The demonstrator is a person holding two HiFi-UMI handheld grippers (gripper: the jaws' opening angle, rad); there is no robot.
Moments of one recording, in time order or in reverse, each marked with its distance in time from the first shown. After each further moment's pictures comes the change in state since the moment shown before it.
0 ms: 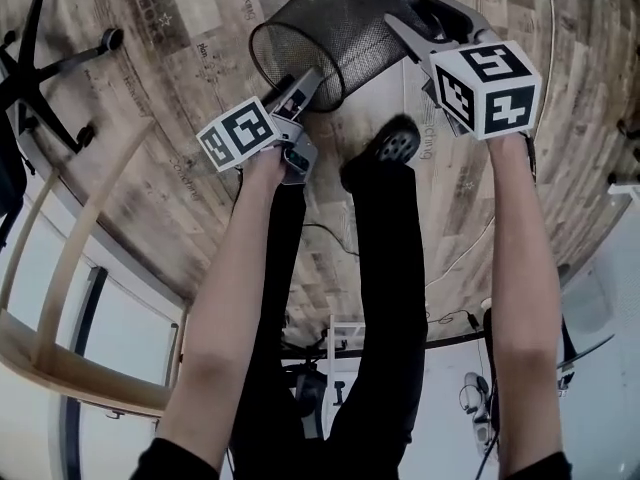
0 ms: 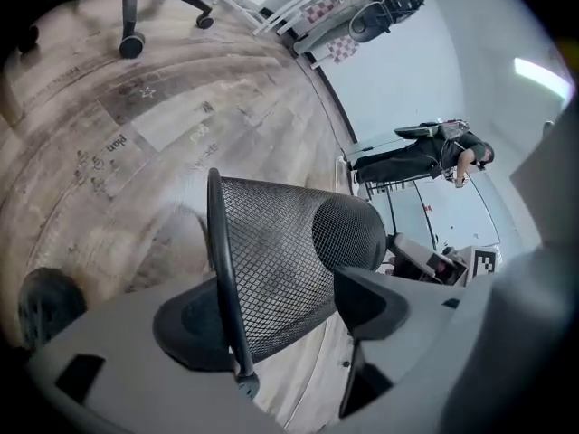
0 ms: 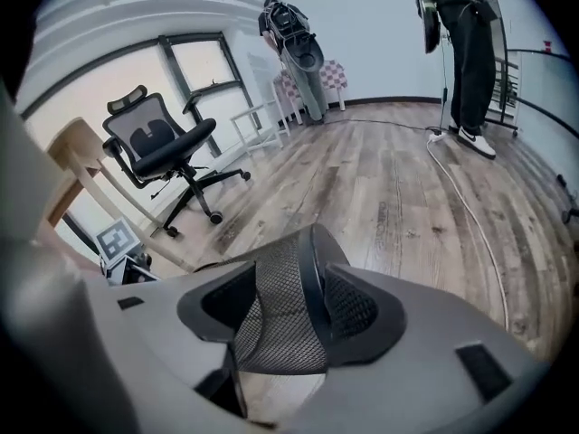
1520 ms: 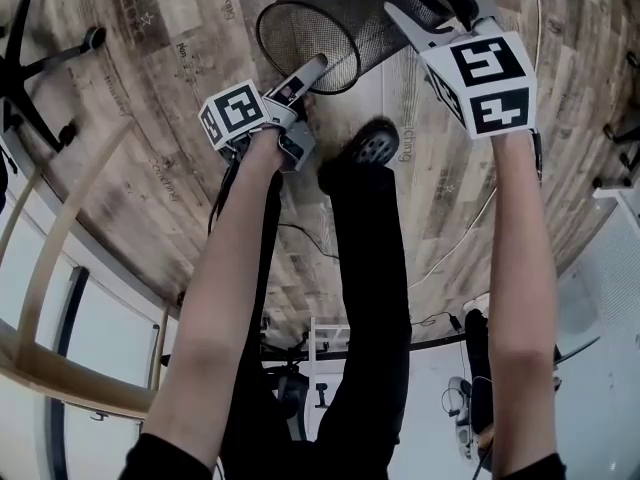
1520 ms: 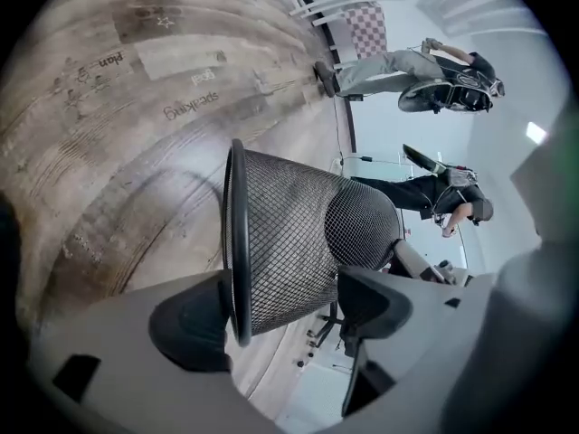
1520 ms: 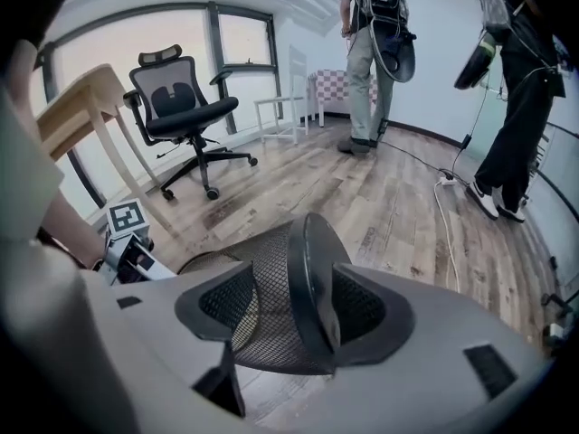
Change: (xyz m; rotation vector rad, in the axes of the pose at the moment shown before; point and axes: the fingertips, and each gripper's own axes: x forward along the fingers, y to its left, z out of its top) left arm 0.050 -0.018 -0.027 -0.202 0.046 -0.170; right arm -0.019 -0.025 0.020 -0.275 0.011 -0.063
